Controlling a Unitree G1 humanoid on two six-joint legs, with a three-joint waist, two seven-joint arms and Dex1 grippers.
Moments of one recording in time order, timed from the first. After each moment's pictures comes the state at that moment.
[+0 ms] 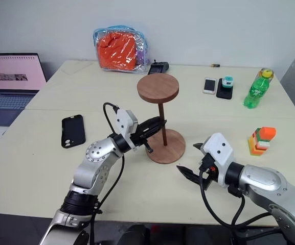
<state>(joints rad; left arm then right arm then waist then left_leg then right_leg) -0.42 0.29 -0.14 -0.03 -0.27 0.12 -0.69 -0.11 -0.76 -0.07 -0.88 0.77 0.97 0.38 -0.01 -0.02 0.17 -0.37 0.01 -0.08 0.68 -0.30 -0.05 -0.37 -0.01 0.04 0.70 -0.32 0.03</state>
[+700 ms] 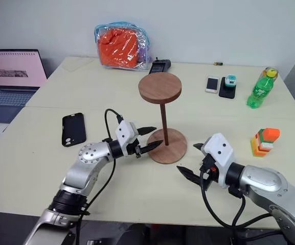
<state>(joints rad) -0.44 0.51 -0.15 0.05 -0.20 0.09 -0.89 -0.08 -0.79 -0.11 -0.88 0.75 0.93 0.42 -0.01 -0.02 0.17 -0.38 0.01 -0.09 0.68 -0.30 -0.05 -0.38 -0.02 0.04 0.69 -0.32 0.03</state>
